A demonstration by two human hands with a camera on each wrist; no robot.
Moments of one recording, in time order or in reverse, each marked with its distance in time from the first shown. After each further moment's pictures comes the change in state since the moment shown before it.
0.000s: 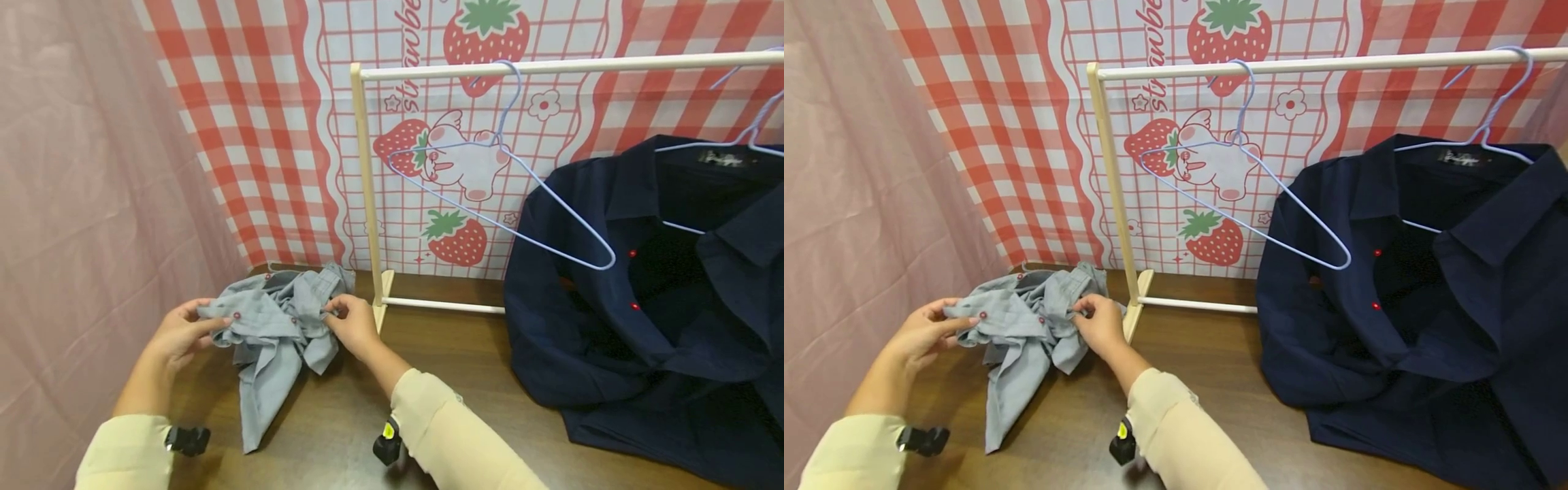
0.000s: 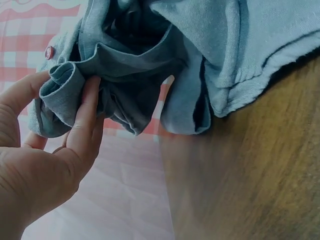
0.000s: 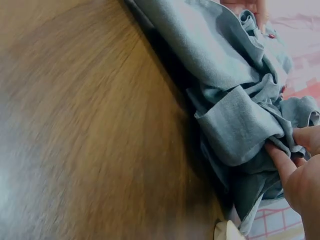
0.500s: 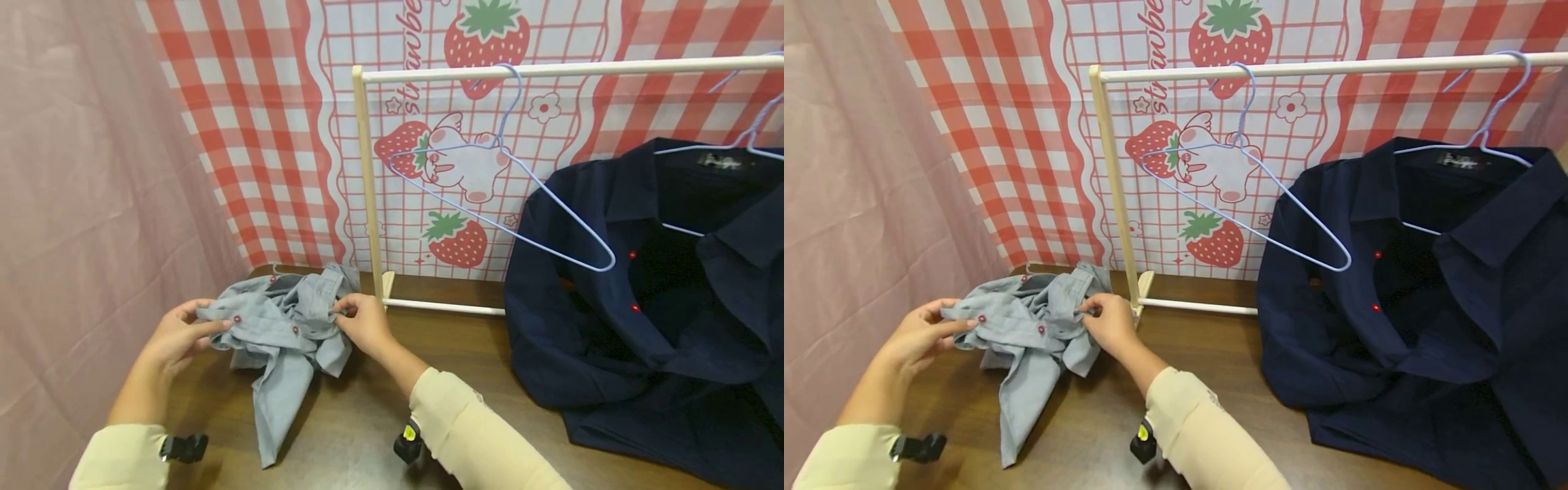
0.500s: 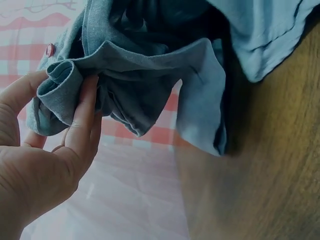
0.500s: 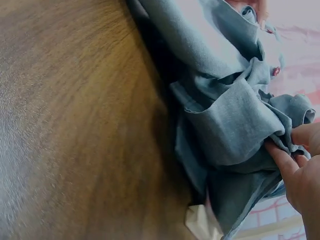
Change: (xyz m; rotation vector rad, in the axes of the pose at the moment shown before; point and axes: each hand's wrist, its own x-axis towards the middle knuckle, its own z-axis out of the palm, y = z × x) left_hand -0.012 0.009 0.008 -0.004 -0.019 0.031; right_hand 0.001 -0.006 -0.022 -0.083 -0.028 -0.109
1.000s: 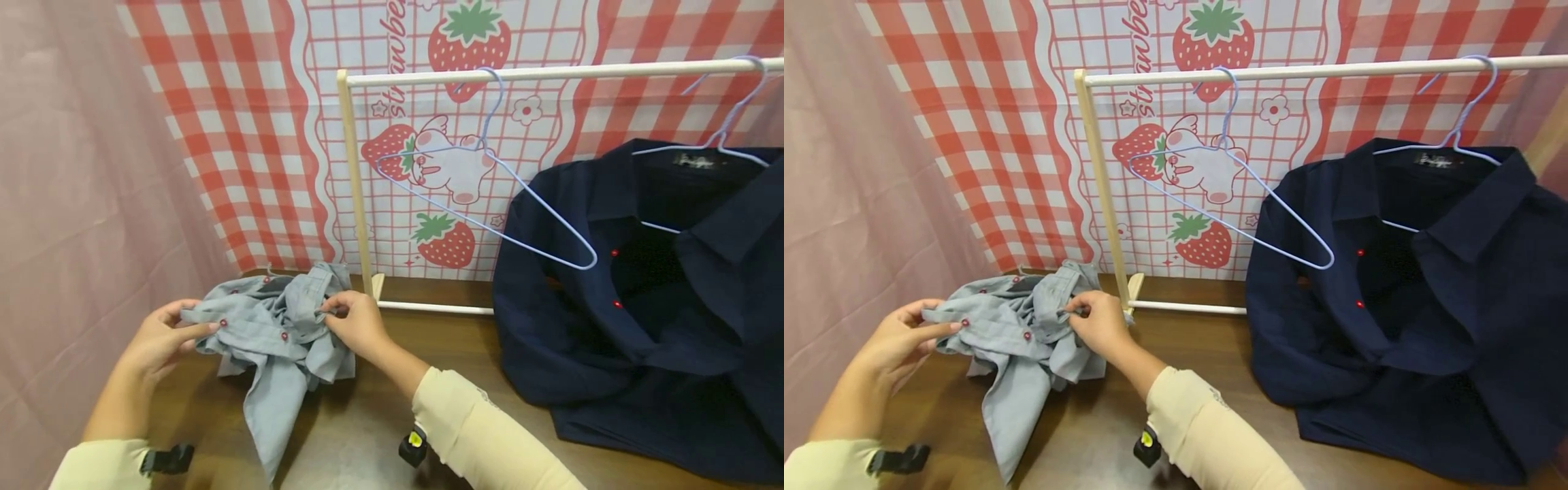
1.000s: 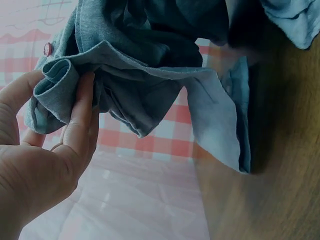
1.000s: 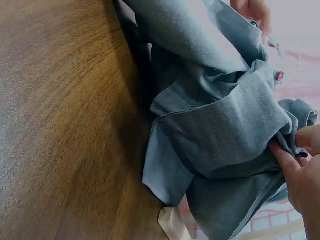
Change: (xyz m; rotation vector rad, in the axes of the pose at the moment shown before) left_hand -0.009 0.012 0.014 0.016 -0.047 0.070; right_hand -0.007 -0.025 -0.022 -0.043 -0.009 -0.056
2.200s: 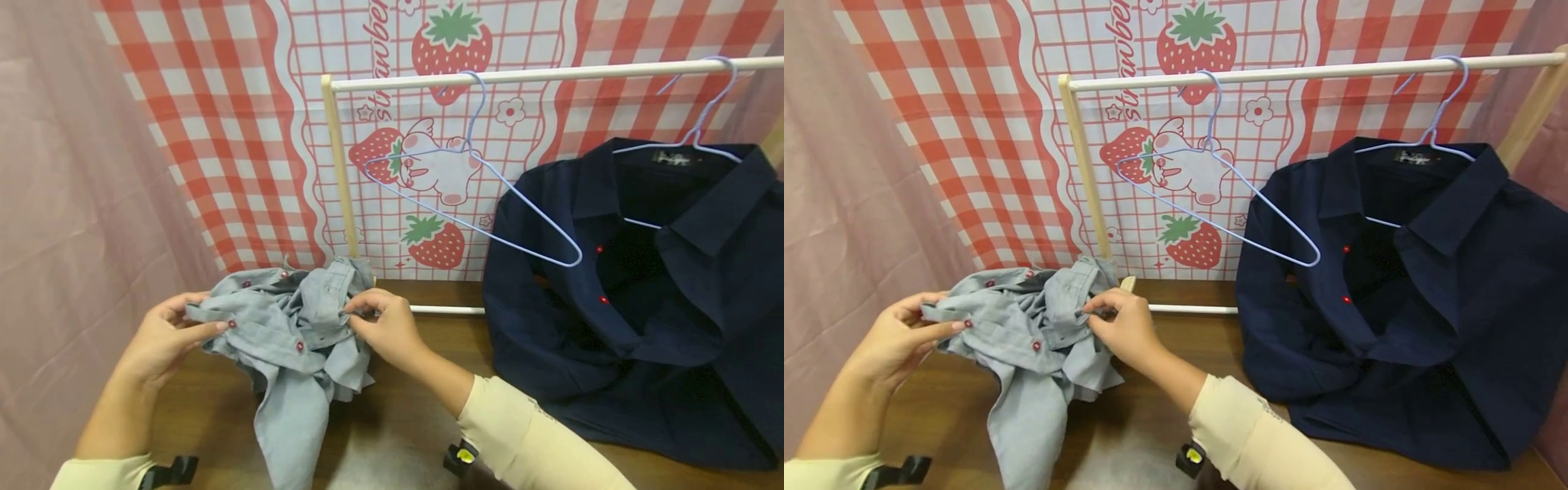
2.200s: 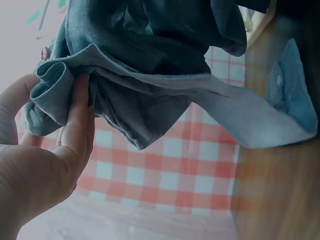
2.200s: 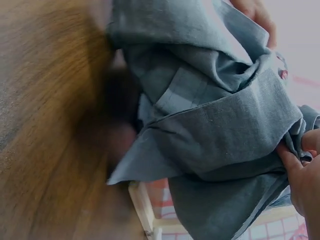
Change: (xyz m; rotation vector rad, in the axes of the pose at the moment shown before) left_hand -0.006 0.021 0.049 -0.044 -0.136 0.201; right_hand -0.025 -0.010 -0.060 0.115 0.113 -0.159
